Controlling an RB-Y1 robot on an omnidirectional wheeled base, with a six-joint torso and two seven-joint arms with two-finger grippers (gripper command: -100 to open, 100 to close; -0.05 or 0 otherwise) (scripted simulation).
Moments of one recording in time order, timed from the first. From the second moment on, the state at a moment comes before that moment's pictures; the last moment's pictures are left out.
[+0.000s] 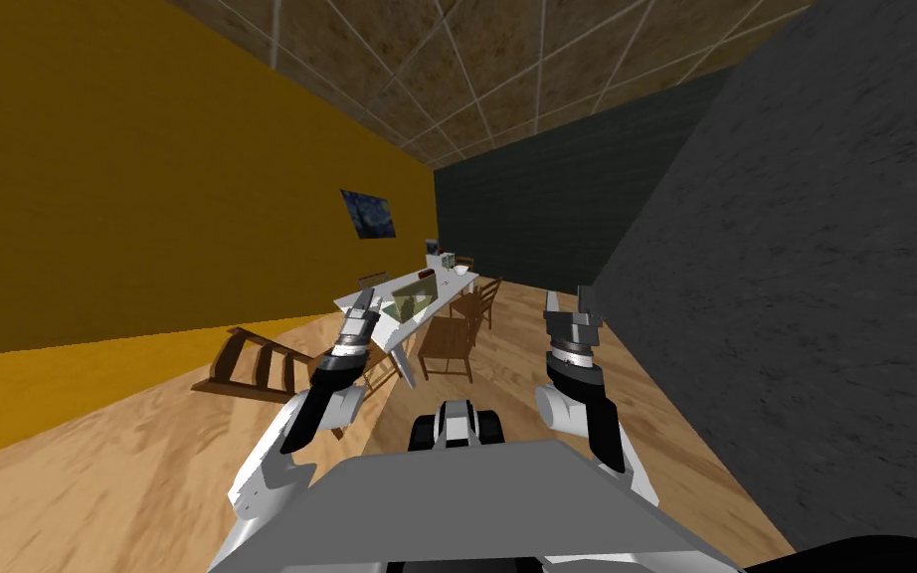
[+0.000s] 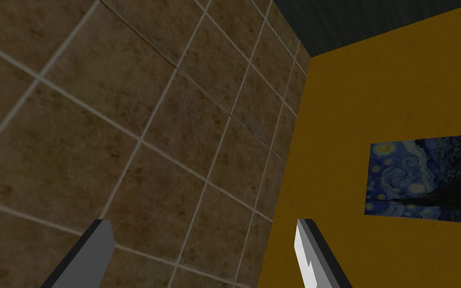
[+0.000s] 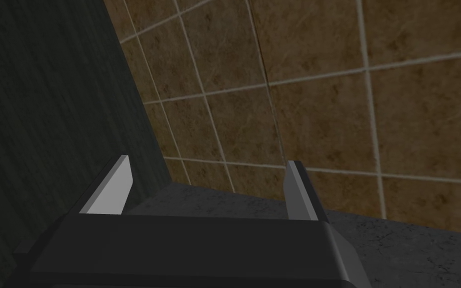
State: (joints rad) left arm 0.32 0.23 0.06 -2.27 -0.14 -0.31 0.00; right arm 0.46 0.05 -0.05 -2.39 -0.01 -0.52 -0.02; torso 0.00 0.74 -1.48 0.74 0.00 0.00
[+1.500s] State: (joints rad) left arm 0.26 0.42 0.10 -2.10 -0.26 0.00 0.03; right arm 0.46 0.05 -0.05 -2.39 -0.01 -0.52 -0.02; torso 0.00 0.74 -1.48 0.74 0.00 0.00
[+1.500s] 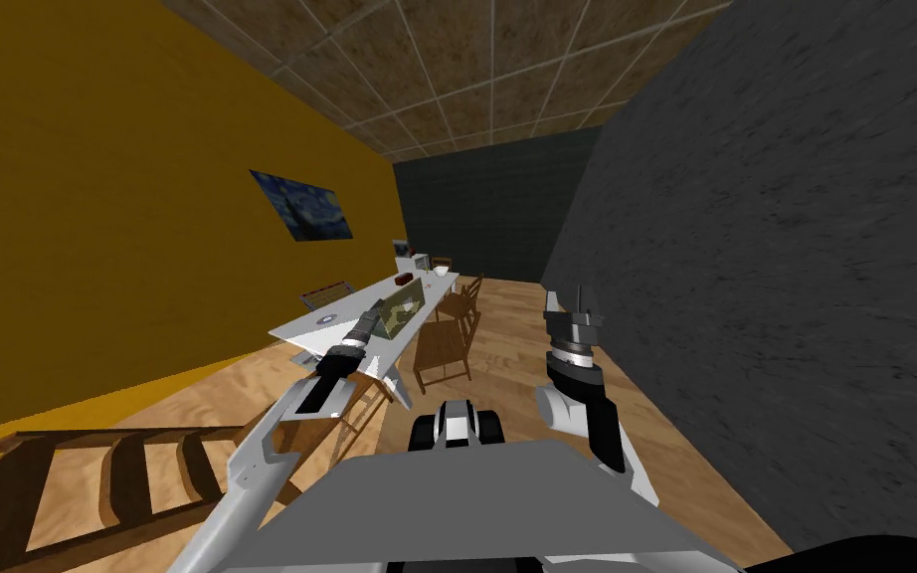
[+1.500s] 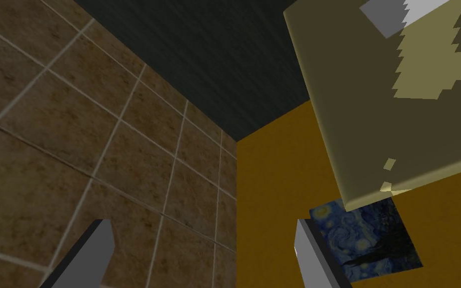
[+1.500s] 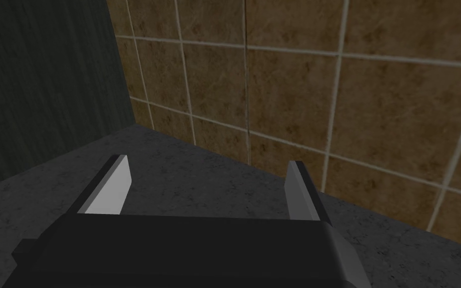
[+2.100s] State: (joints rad) left arm 0.29 0.52 0.09 -2.03 -0.31 0.10 0.07; right arm 0.46 0.05 -0.05 -2.39 -0.01 -0.52 -0.02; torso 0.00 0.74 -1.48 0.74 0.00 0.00
